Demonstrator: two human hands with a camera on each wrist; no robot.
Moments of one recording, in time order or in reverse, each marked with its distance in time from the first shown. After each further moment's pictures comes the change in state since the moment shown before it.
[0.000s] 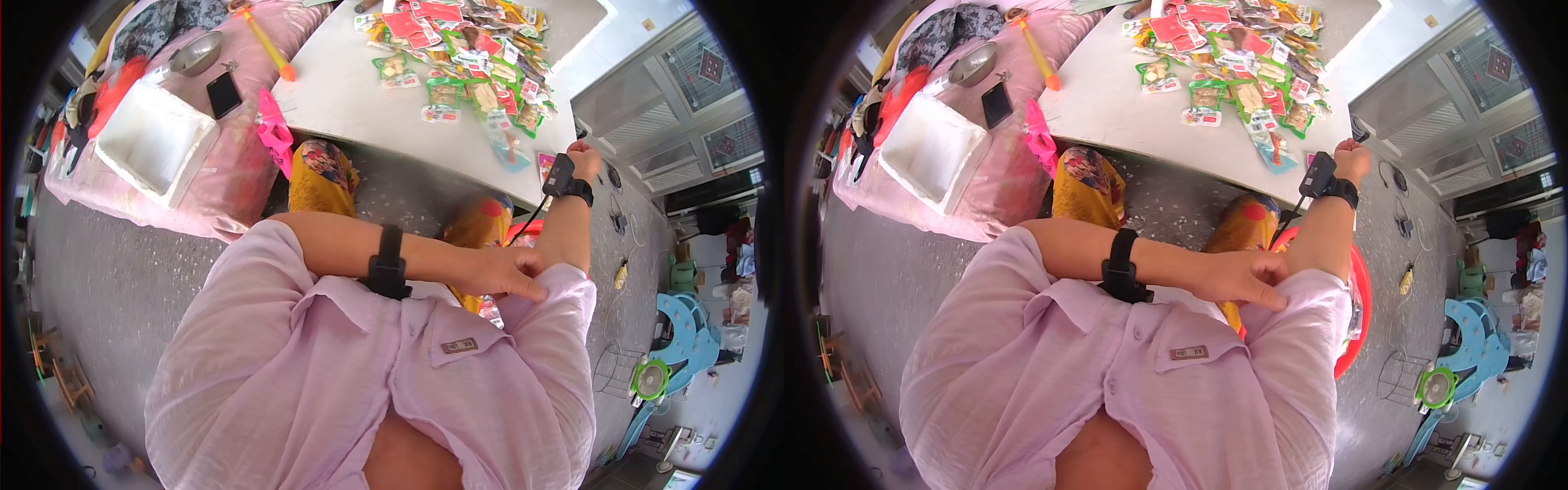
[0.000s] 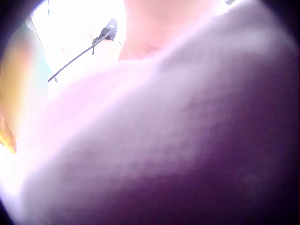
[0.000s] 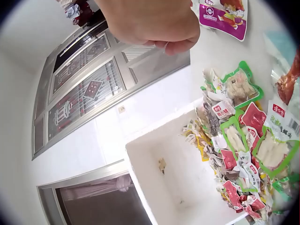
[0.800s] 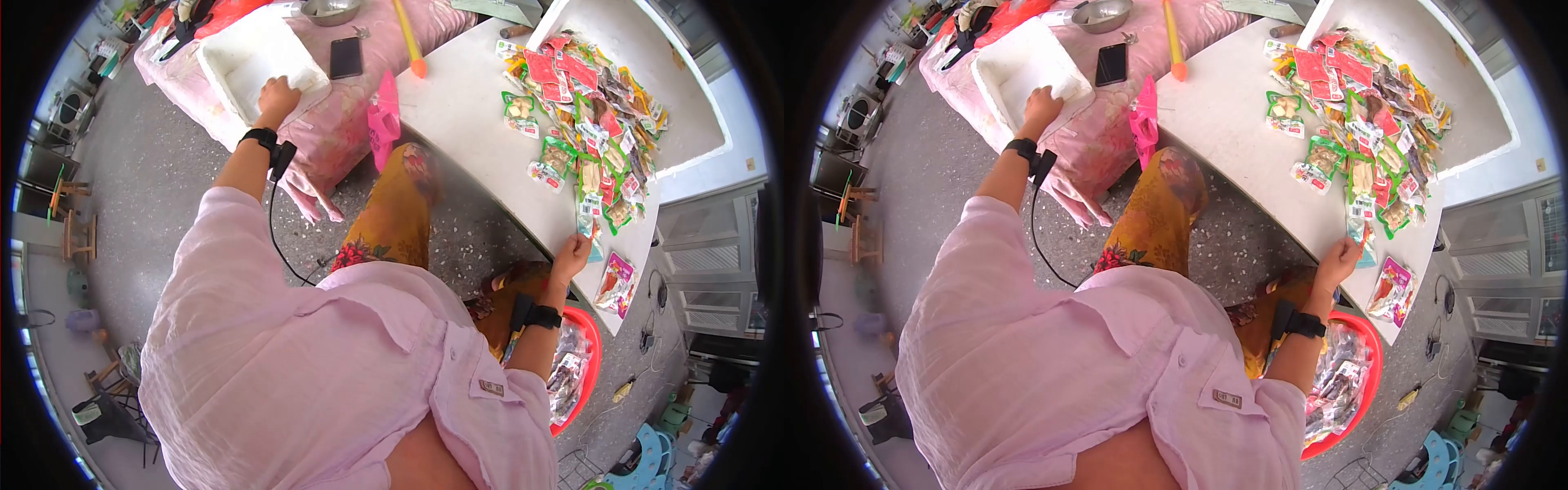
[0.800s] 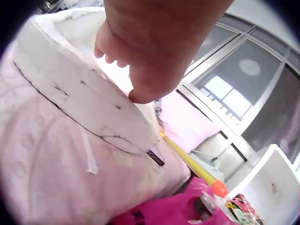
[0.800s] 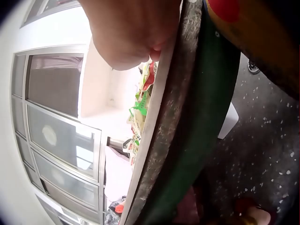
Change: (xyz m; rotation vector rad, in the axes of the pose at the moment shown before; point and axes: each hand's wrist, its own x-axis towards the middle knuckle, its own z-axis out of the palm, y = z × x) left_hand -0.394 -0.038 -0.288 1.209 2.140 -0.872; right_hand -0.139 0.149 -0.083 -1.230 -0.714 -0.951
